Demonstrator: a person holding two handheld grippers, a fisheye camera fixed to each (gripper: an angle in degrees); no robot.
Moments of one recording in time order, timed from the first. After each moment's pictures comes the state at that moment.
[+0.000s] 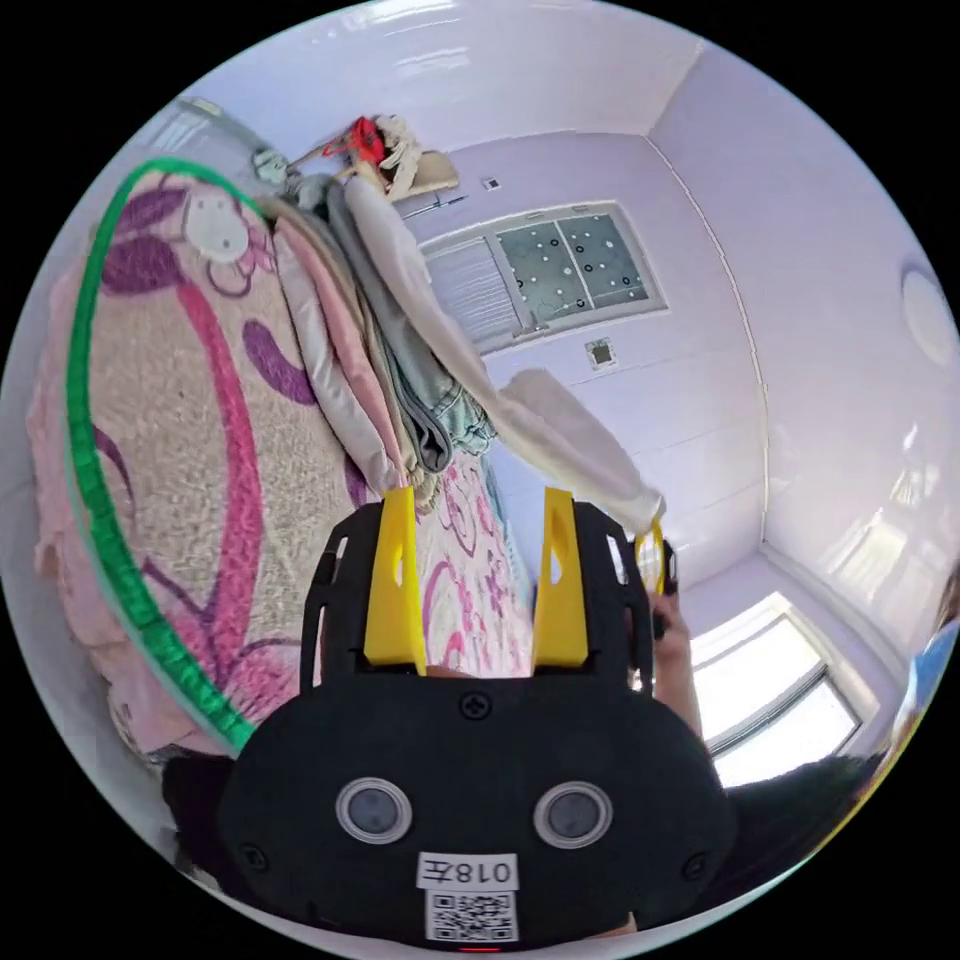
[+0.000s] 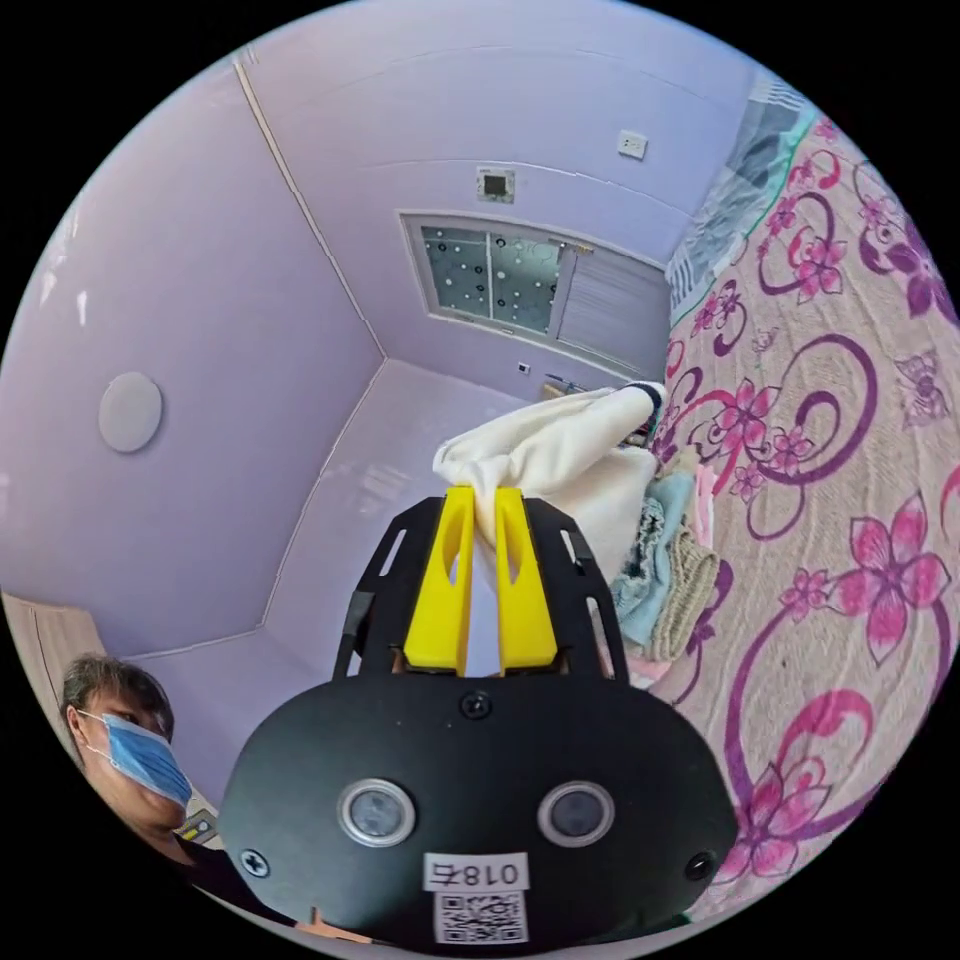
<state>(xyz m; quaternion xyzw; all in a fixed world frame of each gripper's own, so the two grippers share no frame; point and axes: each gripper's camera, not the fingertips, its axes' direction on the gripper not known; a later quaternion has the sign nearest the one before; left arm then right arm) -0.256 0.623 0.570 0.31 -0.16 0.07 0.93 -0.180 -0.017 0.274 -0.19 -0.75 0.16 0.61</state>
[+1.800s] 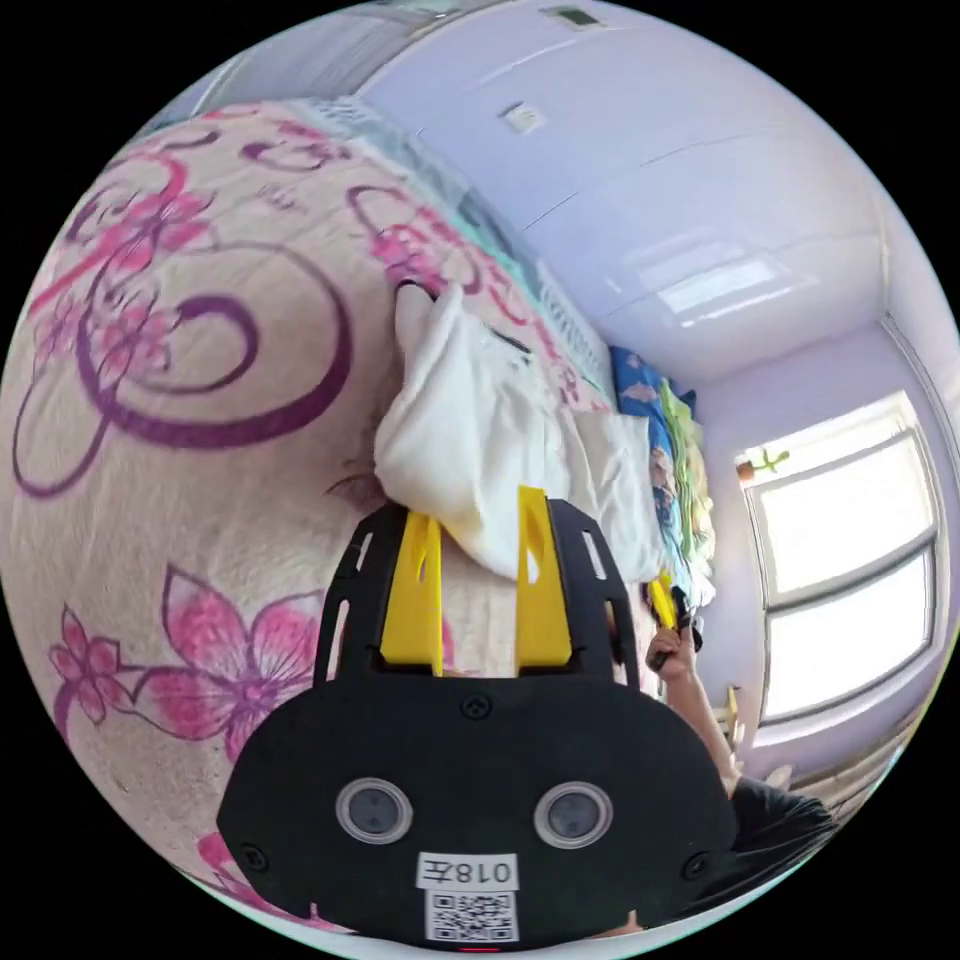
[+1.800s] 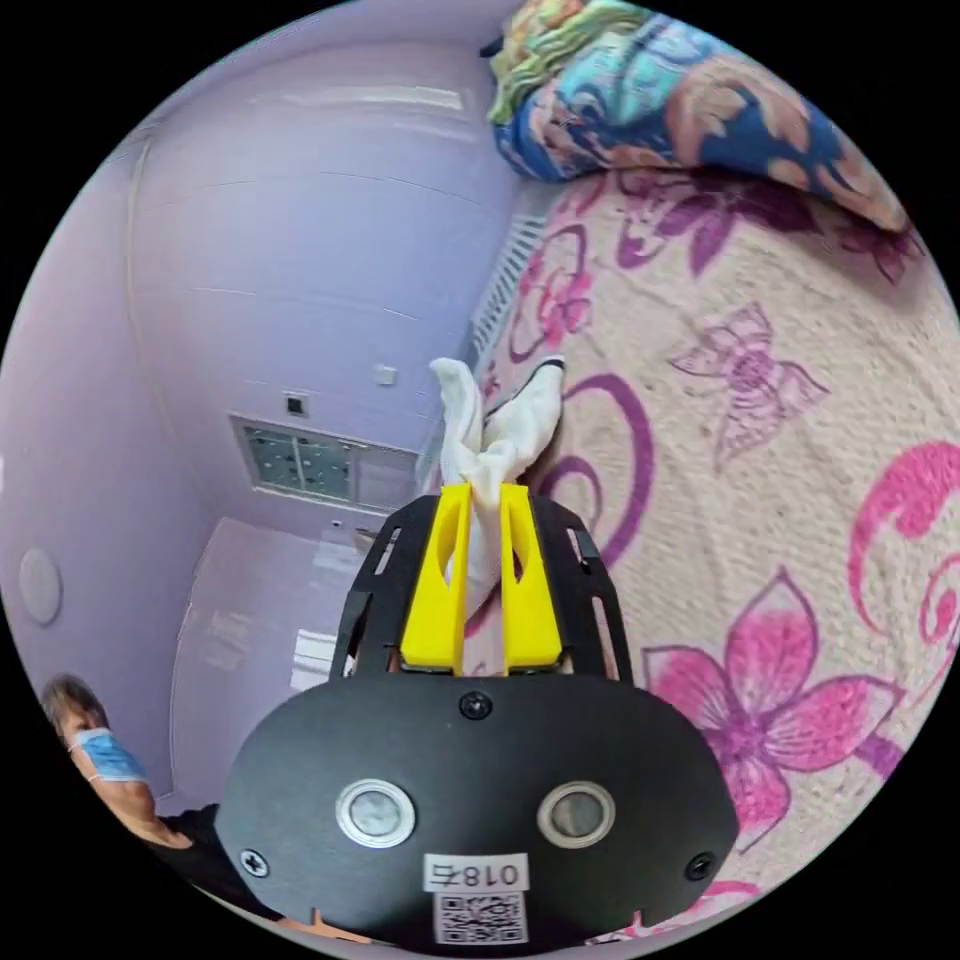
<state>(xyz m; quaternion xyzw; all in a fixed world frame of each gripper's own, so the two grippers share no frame) 0.017 0.246 0.966 -0.08 -0.36 0.08 0.92 0.380 -0.226 0.534 -0.19 -0.49 0.29 0.80</state>
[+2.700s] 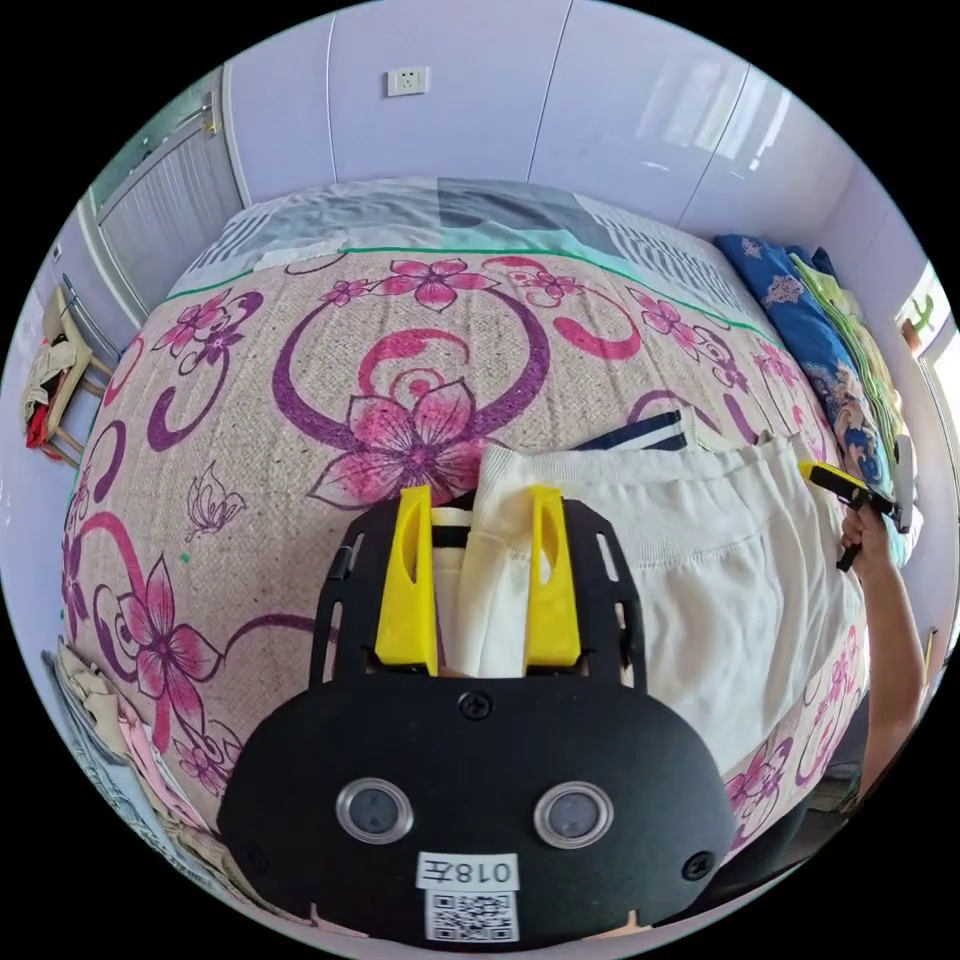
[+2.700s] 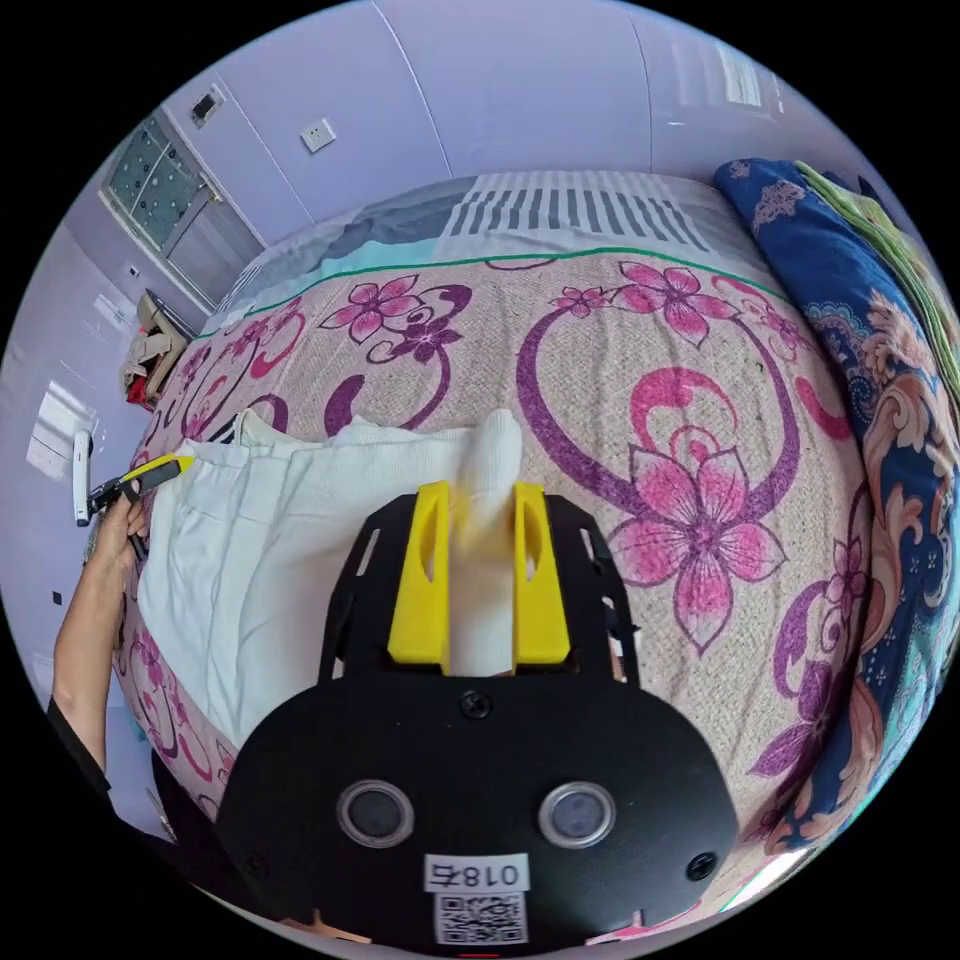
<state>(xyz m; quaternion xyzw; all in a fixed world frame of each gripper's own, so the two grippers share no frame) 0.191 0.093 1.139 -0.18 -0.59 0.29 0.73 0.112 -0.381 0.658 -0.27 -0.25 -0.15 0.92</state>
